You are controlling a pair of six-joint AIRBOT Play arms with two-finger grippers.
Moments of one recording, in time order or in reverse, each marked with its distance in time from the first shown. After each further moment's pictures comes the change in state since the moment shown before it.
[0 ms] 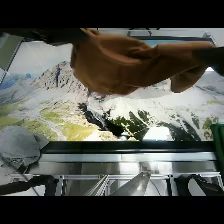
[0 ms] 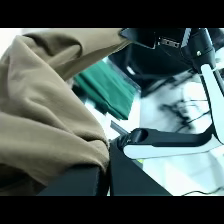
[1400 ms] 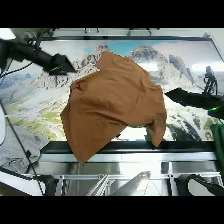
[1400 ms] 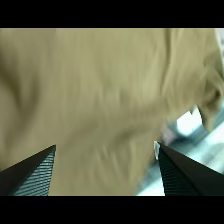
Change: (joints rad) left arm 0.178 -0.290 -0.170 0.592 0.004 -0.088; right arm 0.008 -0.395 -0.357 -0.376 -0.408 -0.073
